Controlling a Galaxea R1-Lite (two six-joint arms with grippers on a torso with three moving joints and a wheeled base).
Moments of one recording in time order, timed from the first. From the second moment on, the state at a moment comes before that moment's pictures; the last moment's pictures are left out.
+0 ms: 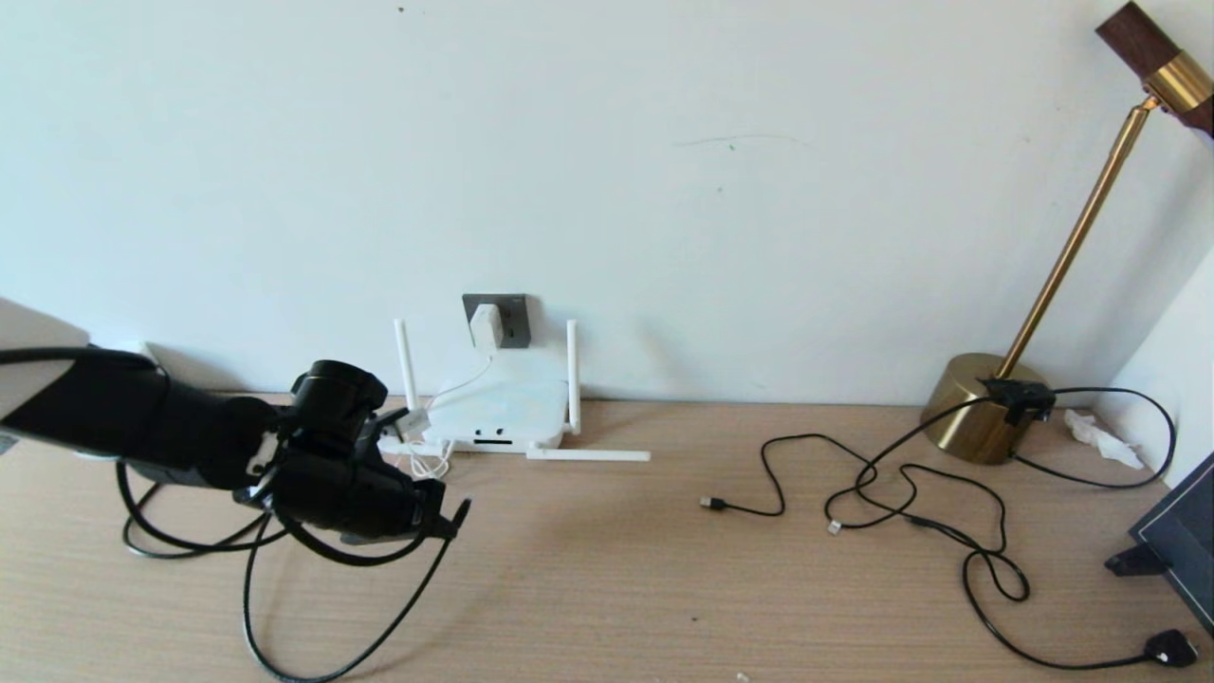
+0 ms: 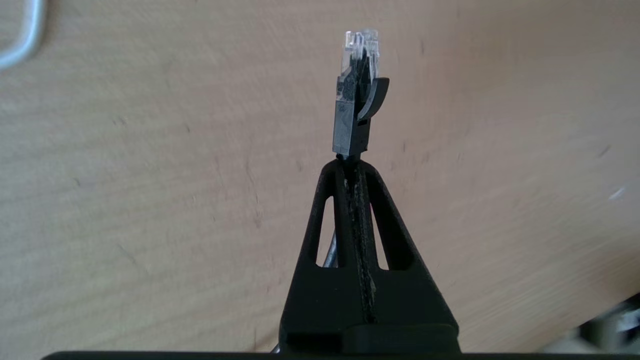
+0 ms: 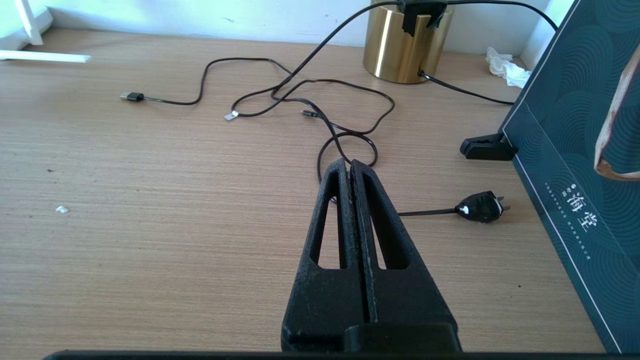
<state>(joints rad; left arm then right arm) -0.14 1.96 -1.04 0.13 -0.34 -0.10 0.00 0.00 -0.01 0.03 -0.02 -0.03</state>
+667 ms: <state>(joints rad) -0.10 2.11 -1.21 0.14 -0.42 -0.26 0.00 0.00 -0.01 0.03 -0.02 -0.03</state>
